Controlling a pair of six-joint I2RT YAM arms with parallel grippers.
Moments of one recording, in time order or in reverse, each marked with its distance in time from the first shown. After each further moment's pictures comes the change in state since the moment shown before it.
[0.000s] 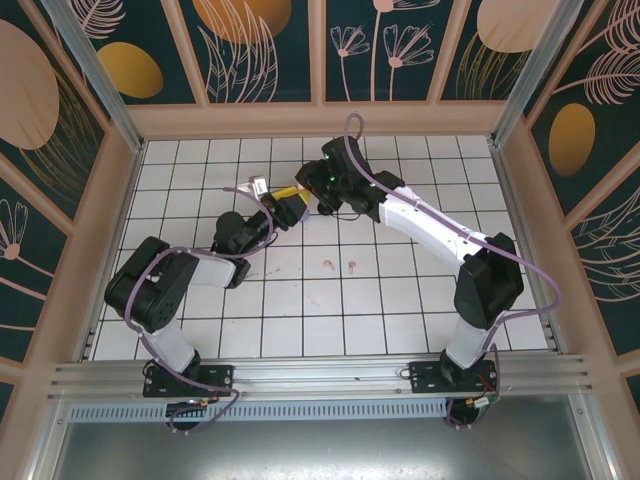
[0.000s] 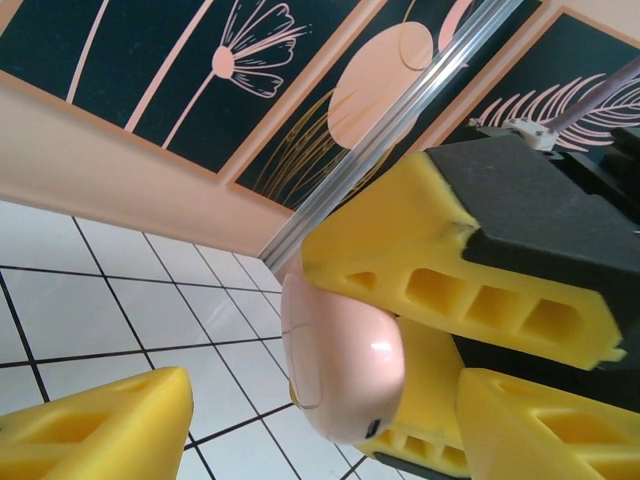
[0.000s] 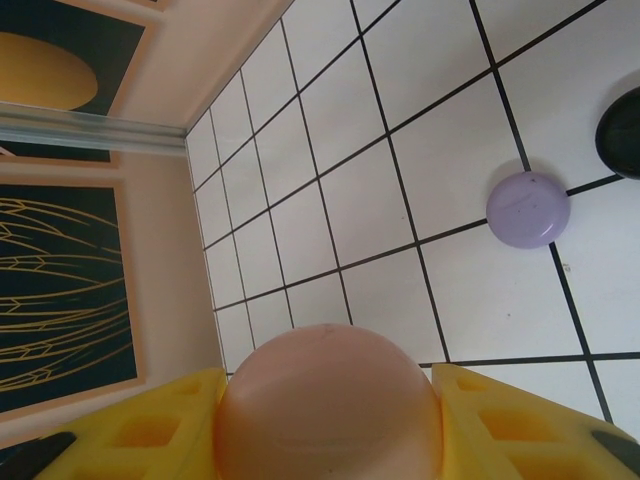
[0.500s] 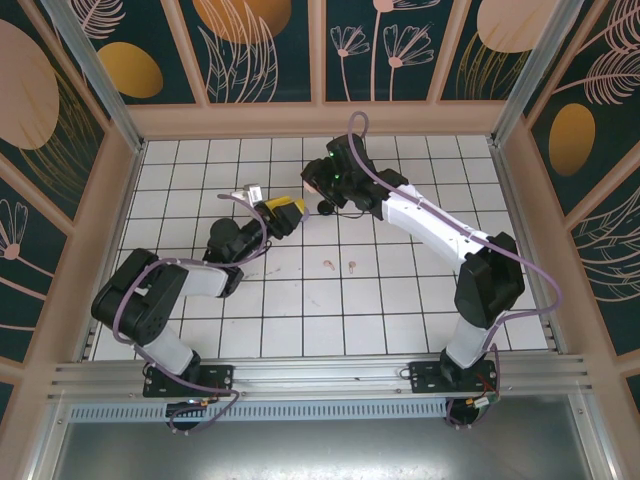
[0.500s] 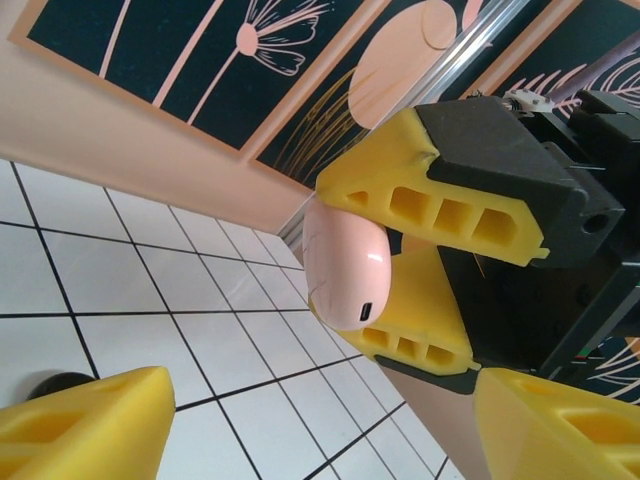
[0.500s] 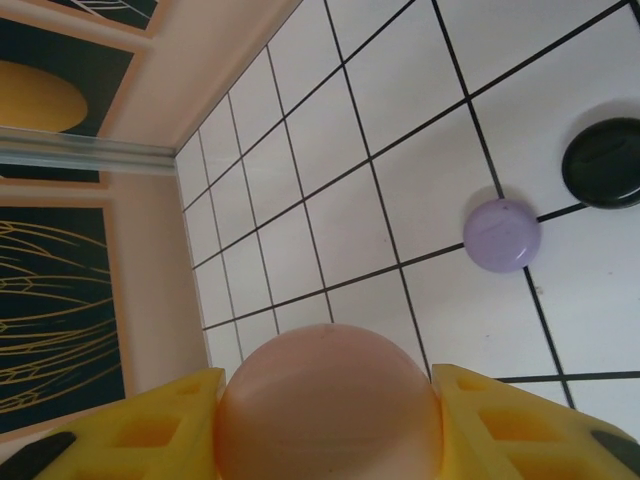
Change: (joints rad) left arm 0.009 -0.097 -0.092 -0.063 -0.004 0.019; right arm -0.027 0.000 0.000 -0.008 0.010 -0.011
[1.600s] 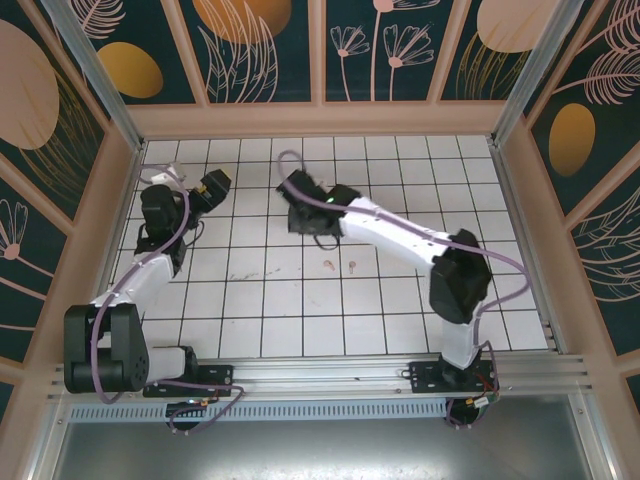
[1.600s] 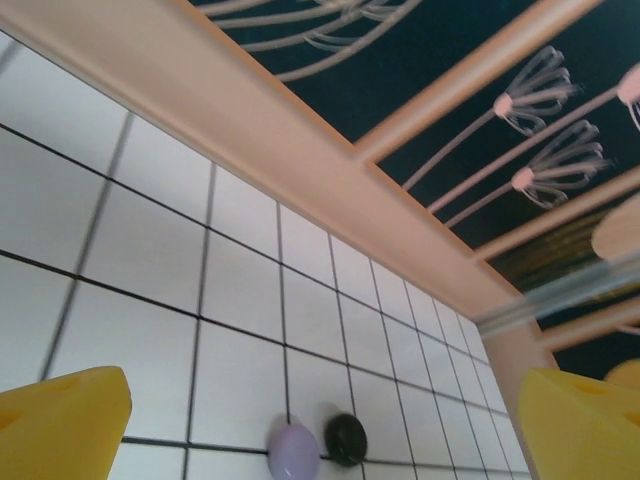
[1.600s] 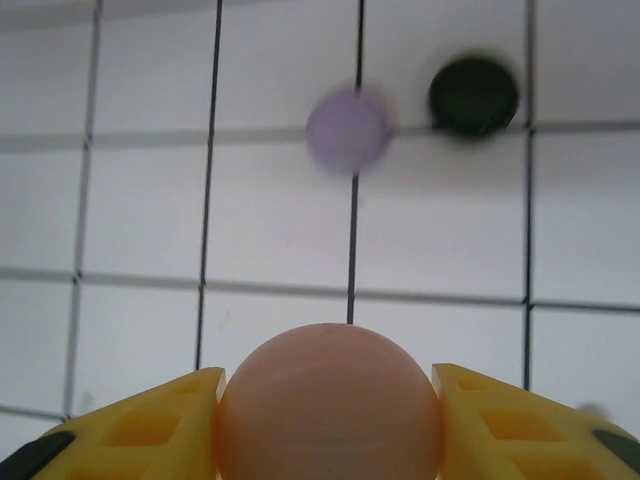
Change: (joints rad) left arm 0.462 -0.338 0.135 -0.821 0.069 0.027; right arm 0.196 0.117 0.137 -0.382 0.317 -0.384
